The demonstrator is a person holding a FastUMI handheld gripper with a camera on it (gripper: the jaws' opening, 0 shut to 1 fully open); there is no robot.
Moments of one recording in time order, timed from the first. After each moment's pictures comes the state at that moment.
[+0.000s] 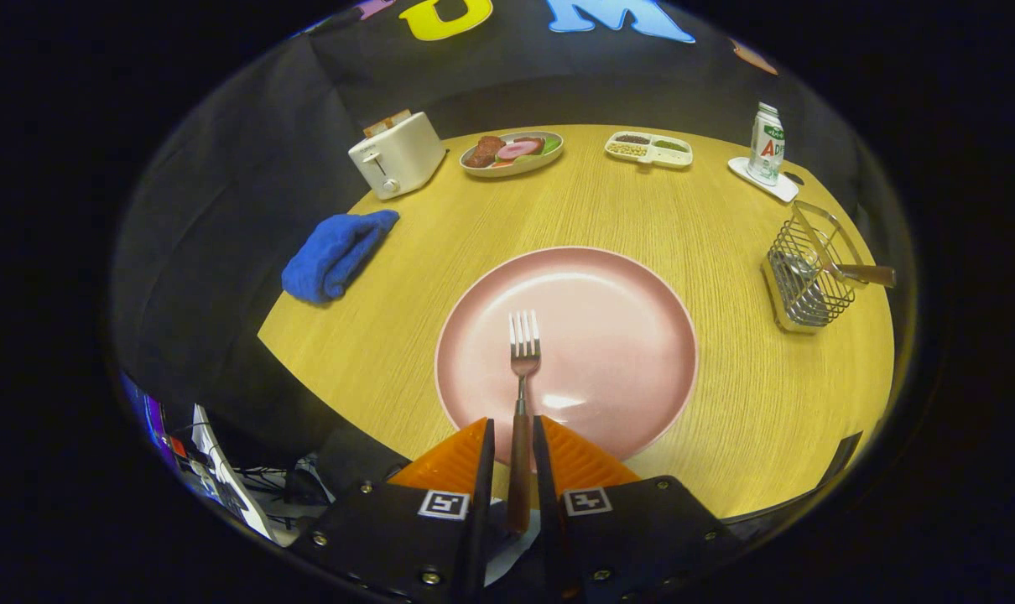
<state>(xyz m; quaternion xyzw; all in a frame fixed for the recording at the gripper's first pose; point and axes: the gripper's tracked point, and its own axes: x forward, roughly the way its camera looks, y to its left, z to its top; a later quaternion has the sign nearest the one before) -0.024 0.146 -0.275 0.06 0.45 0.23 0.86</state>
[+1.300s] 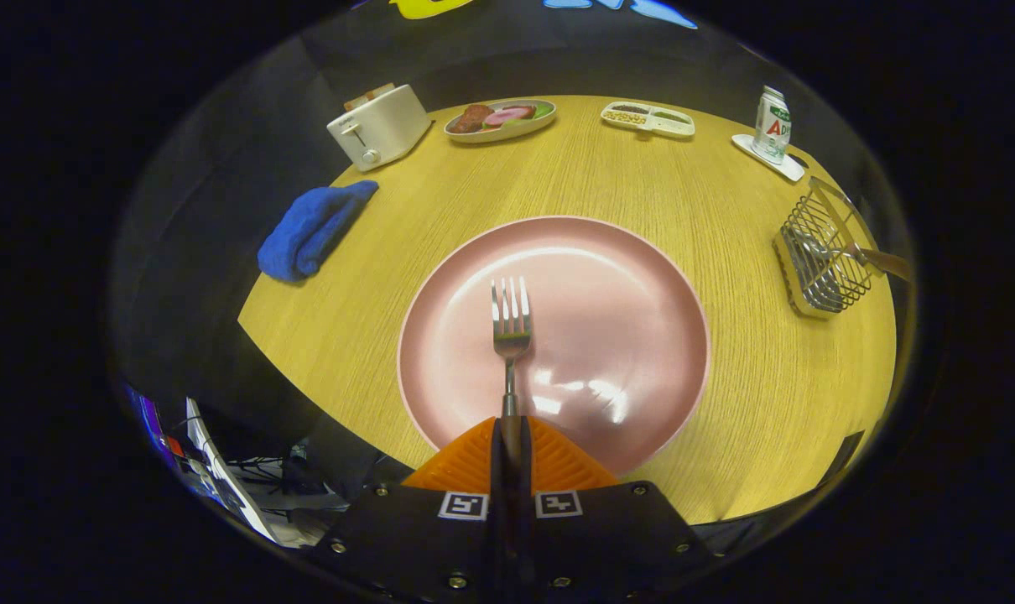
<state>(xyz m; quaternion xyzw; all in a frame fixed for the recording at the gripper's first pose) -0.017 0.140 -0.294 0.07 0.49 0.21 0.84</state>
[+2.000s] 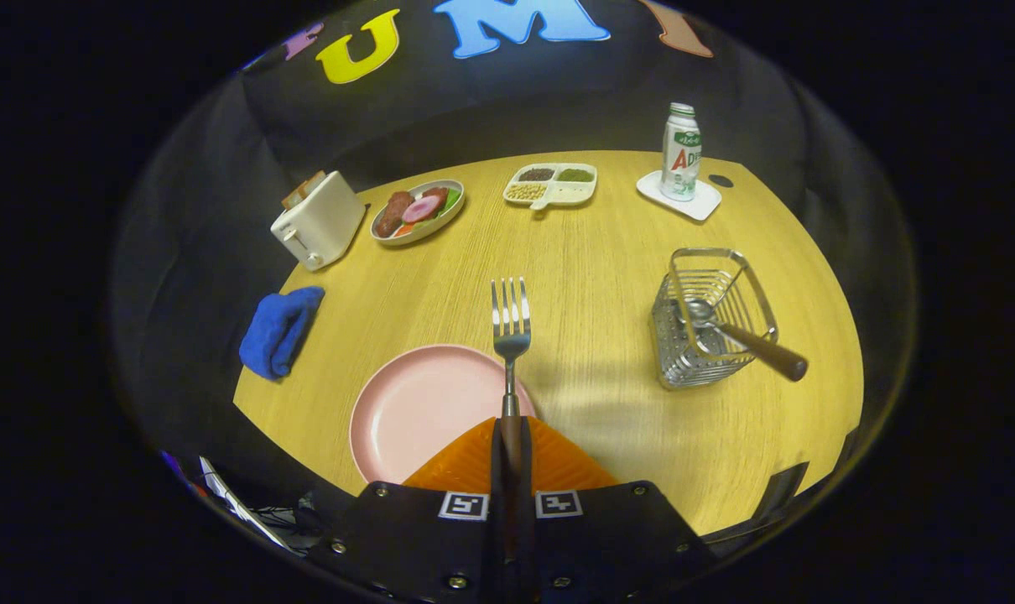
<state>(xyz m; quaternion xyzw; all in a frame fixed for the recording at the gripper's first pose) 0.059 0.021 -0.224 0.12 0.42 0.13 0.89</state>
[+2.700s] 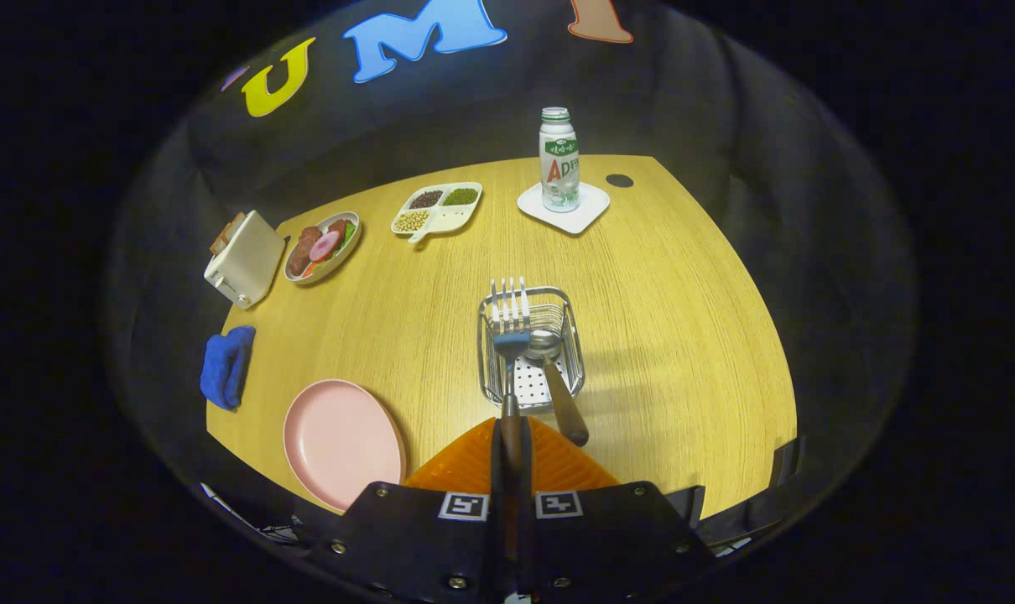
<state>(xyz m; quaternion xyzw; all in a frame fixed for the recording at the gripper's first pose) 0.067 -0.099 -0.229 0.13 0.47 0.04 0.87</state>
